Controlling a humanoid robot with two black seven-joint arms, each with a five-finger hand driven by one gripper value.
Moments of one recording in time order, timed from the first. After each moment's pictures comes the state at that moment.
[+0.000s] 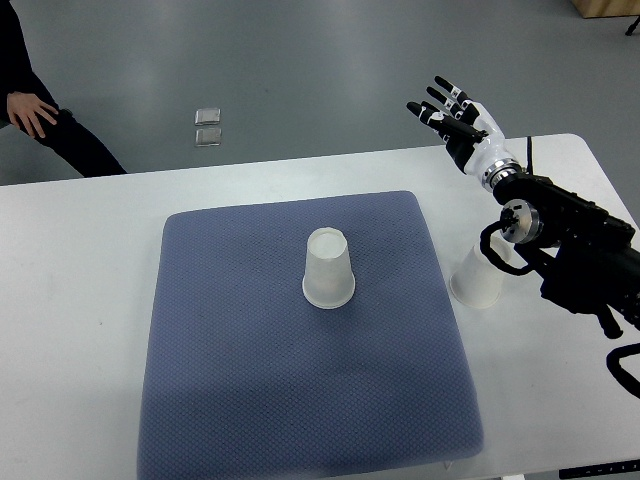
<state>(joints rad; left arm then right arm) -0.02 0.00 -0.08 -0.16 0.12 0.07 0.14 0.92 -0.11 0.46 0.43 0.04 0.13 0.39</state>
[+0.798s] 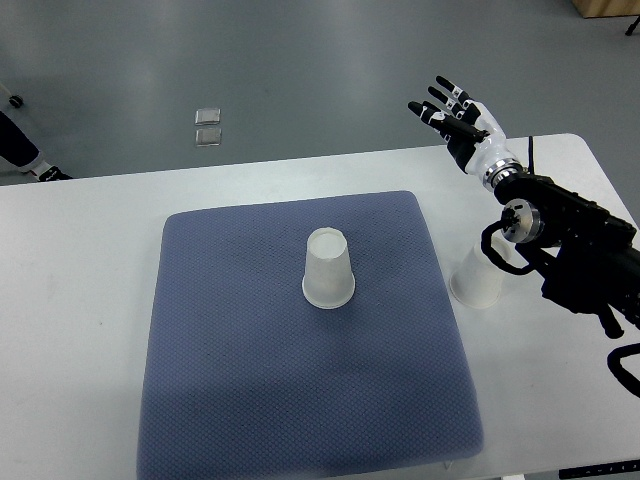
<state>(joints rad) -0.01 0.00 -0.07 -0.16 0.12 0.06 0.14 0.92 -0.11 0.46 0.43 0.04 0.13 0.39</state>
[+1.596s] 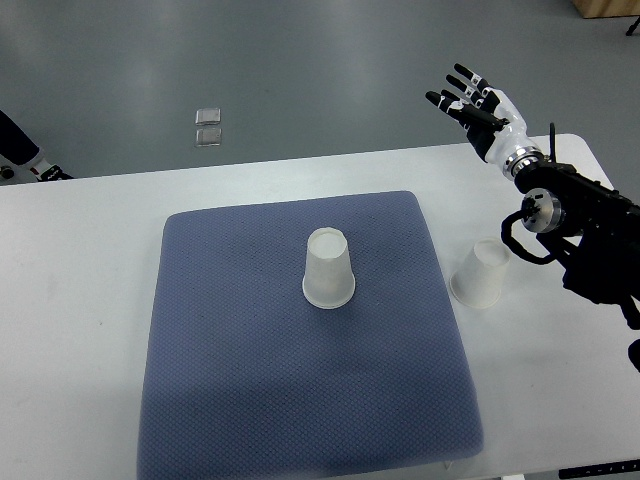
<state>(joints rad) -0.01 0.00 -0.07 -0.16 0.12 0.06 0.14 0.94 -0.18 0.45 0.45 0.01 0.13 0.38</state>
